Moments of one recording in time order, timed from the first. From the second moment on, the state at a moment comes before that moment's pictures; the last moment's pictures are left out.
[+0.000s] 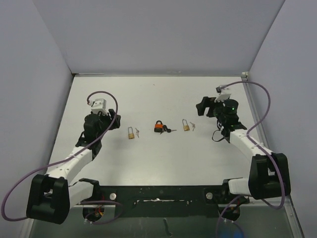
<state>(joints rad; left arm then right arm) -0.22 1.10 0.47 0.35 0.01 -0.30 0.17 1.35 0.72 0.30 -0.21 0.15</state>
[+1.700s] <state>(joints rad) -0.30 1.01 0.40 0.46 -0.61 -0.15 -0.14 0.88 0.51 0.14 0.12 0.14</state>
